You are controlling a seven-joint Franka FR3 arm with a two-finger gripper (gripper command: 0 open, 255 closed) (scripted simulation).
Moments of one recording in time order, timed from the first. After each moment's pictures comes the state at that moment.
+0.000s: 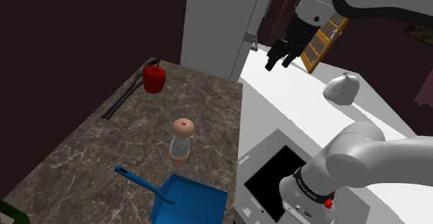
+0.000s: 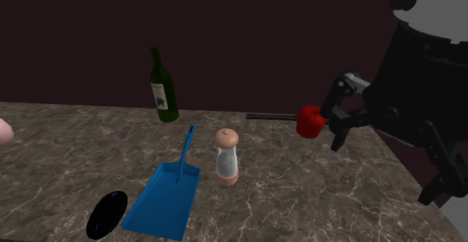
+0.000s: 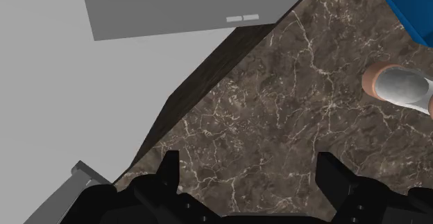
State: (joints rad) arm 0.00 -0.82 0.03 -2.44 0.04 1.72 0.13
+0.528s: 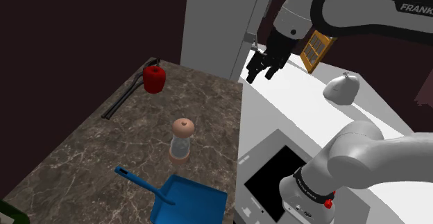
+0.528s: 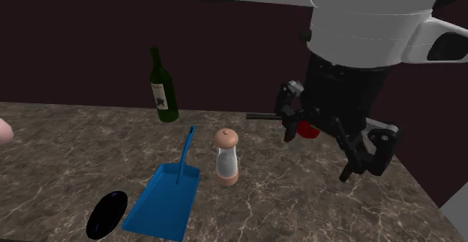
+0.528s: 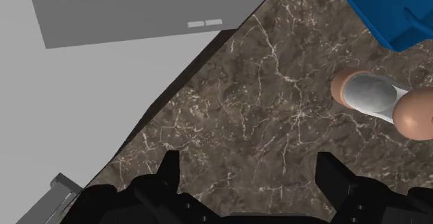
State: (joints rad) arm 0.05 -0.77 0.15 -2.49 0.13 1.81 0.25
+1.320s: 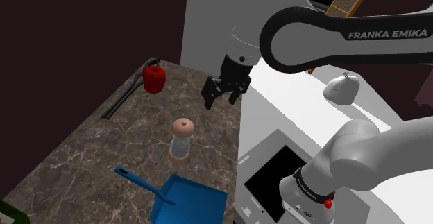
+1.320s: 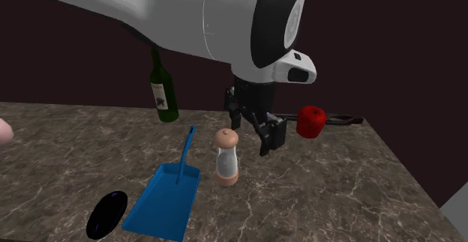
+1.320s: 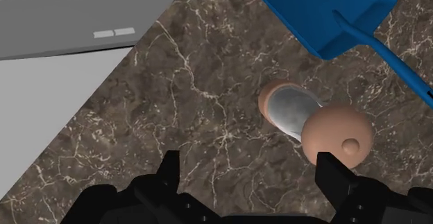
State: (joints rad) arm 0.13 -0.53 0.38 -2.46 0.27 2.02 0.49
